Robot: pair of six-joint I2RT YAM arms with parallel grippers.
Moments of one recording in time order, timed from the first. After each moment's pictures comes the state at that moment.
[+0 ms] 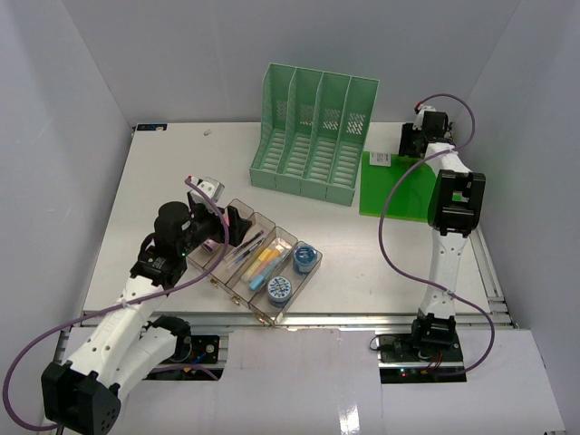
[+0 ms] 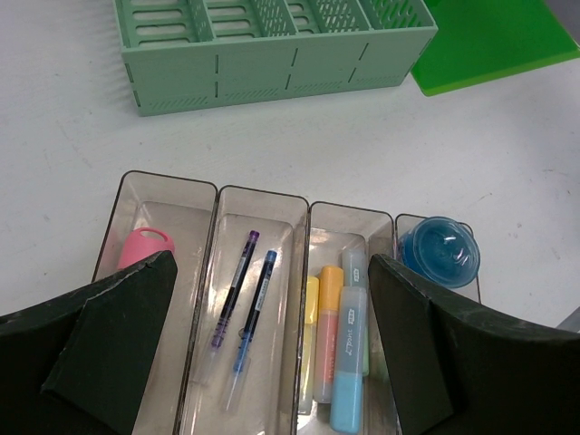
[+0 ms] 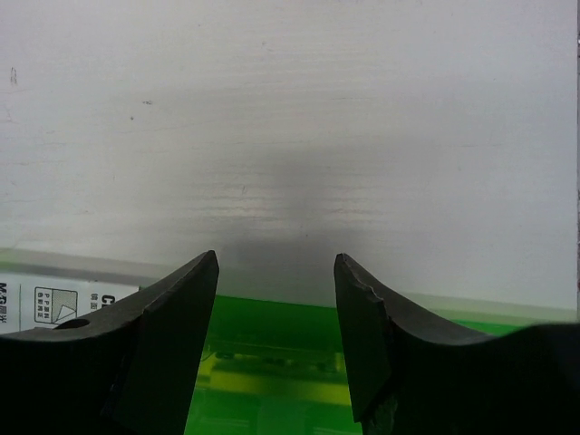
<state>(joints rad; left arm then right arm) -0.35 0.81 0.63 -0.10 0.26 -0.09 -0.09 2.47 2.03 -0.24 -0.09 -0.05</state>
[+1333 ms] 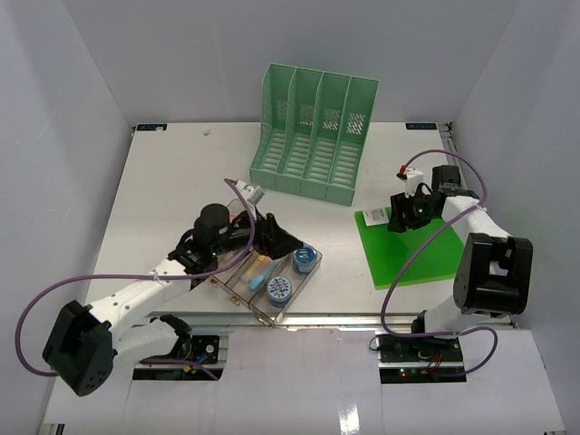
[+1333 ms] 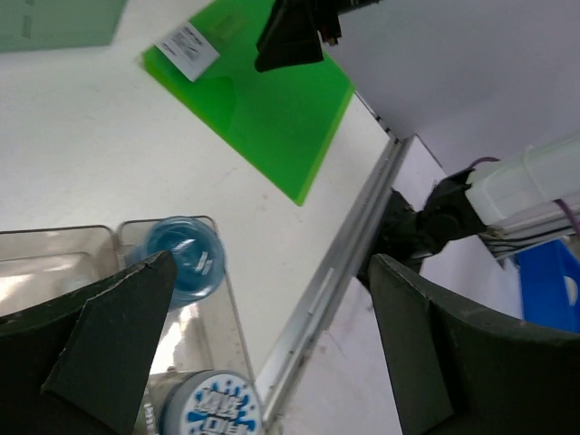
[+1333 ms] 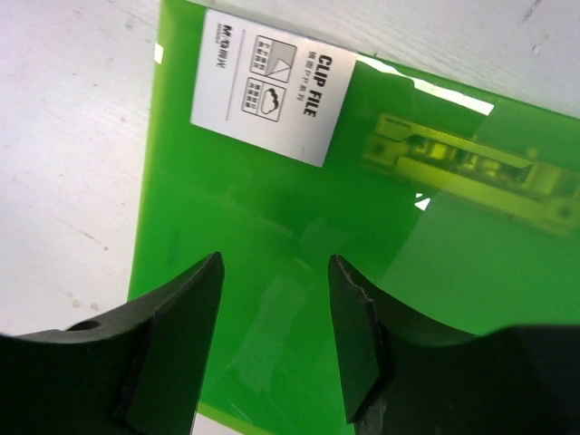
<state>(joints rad) -0.59 1.04 0.59 0.27 0.53 -0.52 -0.09 1.56 0.98 -0.54 -0.48 -0.41</state>
